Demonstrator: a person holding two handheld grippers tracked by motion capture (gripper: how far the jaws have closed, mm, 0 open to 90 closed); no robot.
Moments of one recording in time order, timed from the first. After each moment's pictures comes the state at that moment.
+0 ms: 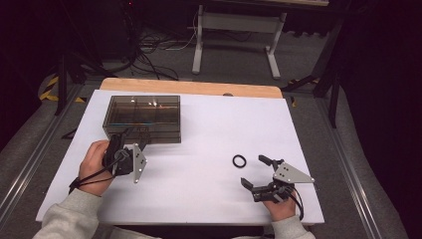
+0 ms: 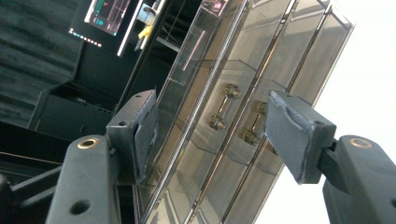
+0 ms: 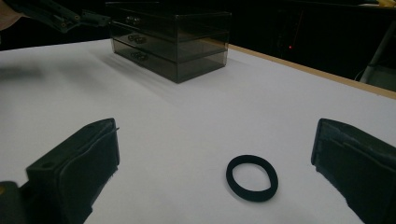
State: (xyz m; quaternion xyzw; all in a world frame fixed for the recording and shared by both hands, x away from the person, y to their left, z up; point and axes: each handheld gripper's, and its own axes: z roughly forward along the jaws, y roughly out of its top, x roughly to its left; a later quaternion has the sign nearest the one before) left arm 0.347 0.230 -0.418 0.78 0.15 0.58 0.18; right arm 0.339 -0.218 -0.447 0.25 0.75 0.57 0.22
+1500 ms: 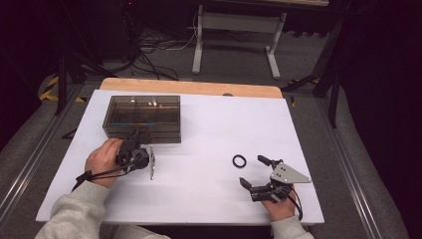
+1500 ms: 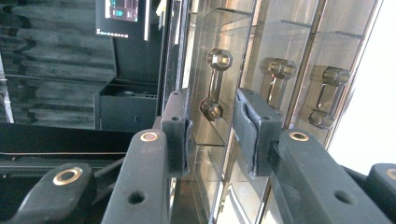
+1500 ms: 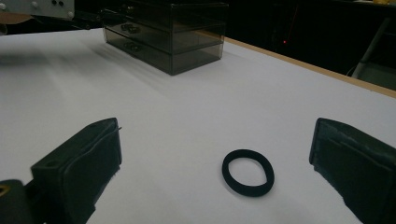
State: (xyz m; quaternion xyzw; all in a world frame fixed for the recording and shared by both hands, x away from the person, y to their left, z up) left arm 0.375 0.214 -0.453 0.76 0.09 0.64 0.00; right arm 0.339 -0.214 -0.449 0.25 0.76 0.55 0.24
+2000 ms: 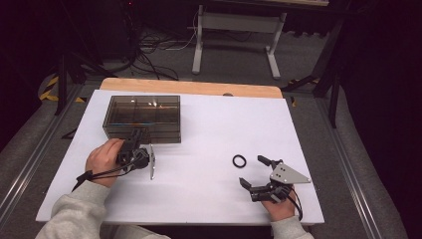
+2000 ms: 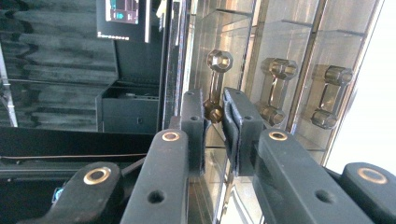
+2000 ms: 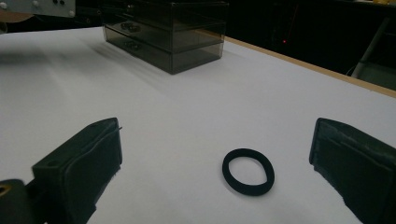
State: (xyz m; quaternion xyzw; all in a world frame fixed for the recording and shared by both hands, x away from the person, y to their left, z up) left arm 0.377 0.214 -0.452 0.76 0.08 0.64 0.00; right arm 0.338 -0.214 -0.449 0.25 0.76 0.55 0.24
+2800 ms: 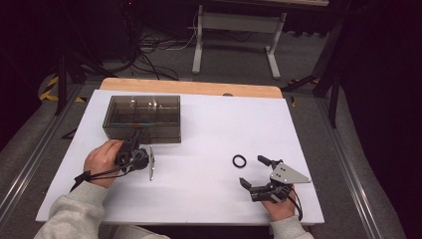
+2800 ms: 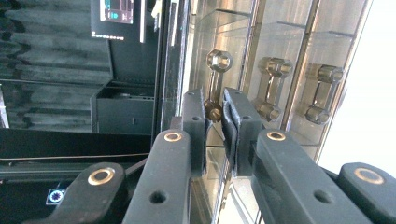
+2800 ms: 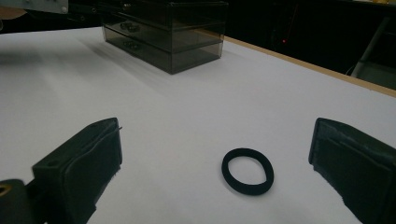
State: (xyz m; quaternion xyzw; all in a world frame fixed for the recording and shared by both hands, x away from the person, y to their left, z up) left arm 0.371 0.214 -0.448 0.77 0.08 0.63 0.00; right arm 0.338 -0.214 -0.449 0.25 0.76 0.55 0.24
